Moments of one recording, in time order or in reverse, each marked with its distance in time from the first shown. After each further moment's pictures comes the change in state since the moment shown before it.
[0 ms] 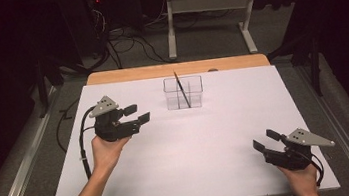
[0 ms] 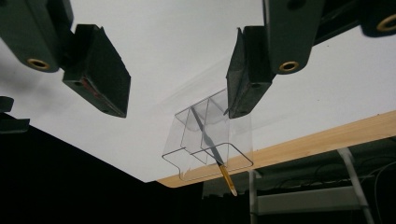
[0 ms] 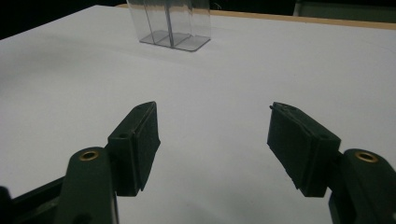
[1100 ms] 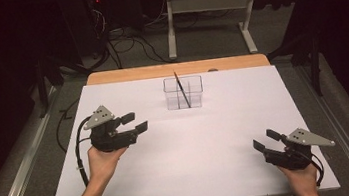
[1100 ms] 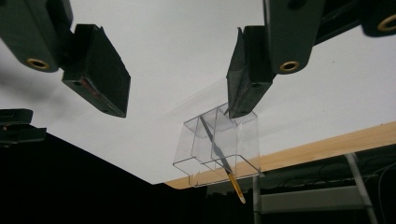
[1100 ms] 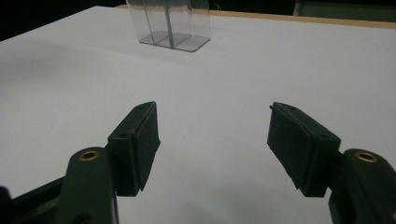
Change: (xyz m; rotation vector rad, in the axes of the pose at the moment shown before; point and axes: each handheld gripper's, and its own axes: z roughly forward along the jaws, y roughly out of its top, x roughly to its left) left arm -0.010 -0.016 -0.018 -0.009 -0.009 0.001; right arm 0.000 0.000 0.000 -0.002 0.000 0.007
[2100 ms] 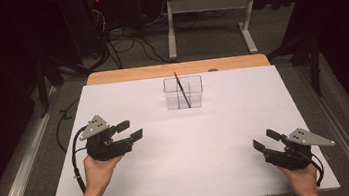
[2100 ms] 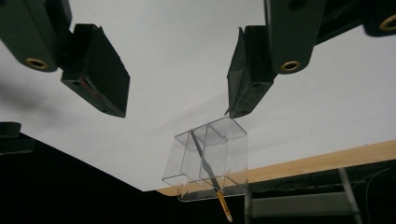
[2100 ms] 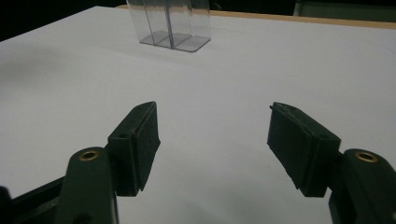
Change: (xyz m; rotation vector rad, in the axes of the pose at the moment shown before) left arm 0.003 -0.024 -0.010 -0.002 0.032 -0.018; right arm 0.000 0.000 0.000 -0.001 0.001 -0.002
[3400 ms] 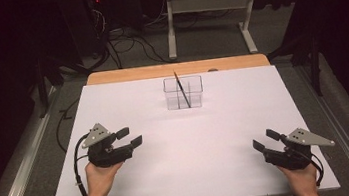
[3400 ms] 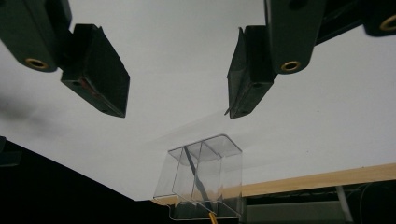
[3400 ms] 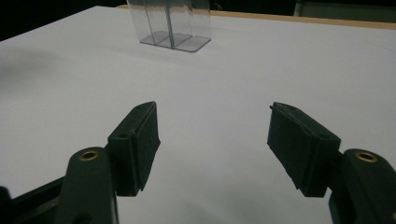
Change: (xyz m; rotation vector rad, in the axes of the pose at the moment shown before) left arm 0.002 -0.024 0.003 0.010 0.021 -0.020; right arm 0.000 0.000 0.000 0.000 0.001 -0.001
